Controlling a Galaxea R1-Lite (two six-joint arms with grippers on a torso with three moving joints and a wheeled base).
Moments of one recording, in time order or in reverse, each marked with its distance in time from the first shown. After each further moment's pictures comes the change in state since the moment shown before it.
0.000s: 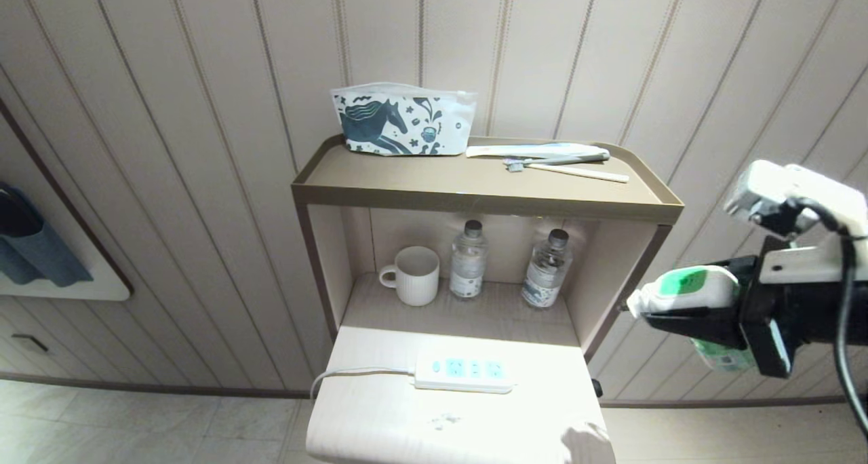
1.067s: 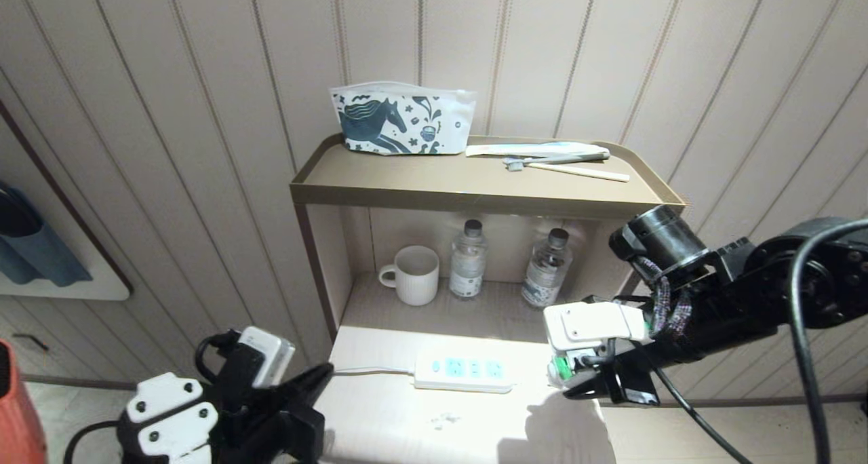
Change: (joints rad) left arm -0.478 1.185 0.682 -1.786 -0.181 0.258; right arm 0.125 0.461 -0.053 0.058 -0.015 -0.763
